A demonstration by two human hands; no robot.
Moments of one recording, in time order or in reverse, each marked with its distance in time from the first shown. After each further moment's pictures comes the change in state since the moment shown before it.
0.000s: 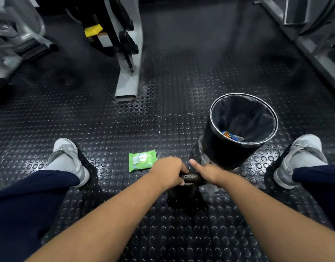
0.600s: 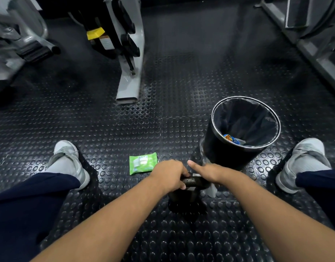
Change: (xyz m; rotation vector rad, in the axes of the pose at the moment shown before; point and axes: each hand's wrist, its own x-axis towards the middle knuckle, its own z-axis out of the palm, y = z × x) left_hand 0.003 -0.003 -0.002 -0.017 -0.012 0.008; right_hand -0.006 -0.021 -0.016 -0.127 -0.056 -0.018
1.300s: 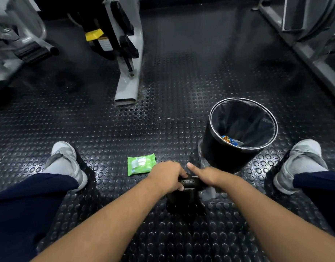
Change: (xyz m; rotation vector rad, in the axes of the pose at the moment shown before) left_hand -0.001 0.000 0.000 -0.003 -0.013 -0.028; right_hand -0.004 0.006 0.007 0.133 0.011 0.051
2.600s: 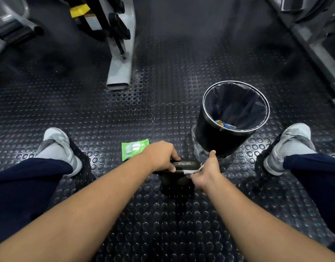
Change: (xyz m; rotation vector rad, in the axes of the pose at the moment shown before) left_hand 0.009 -0.005 -0.009 0.004 -0.055 0.031; right_hand -0.012 0.009 0.044 1.930 -0.041 0.246
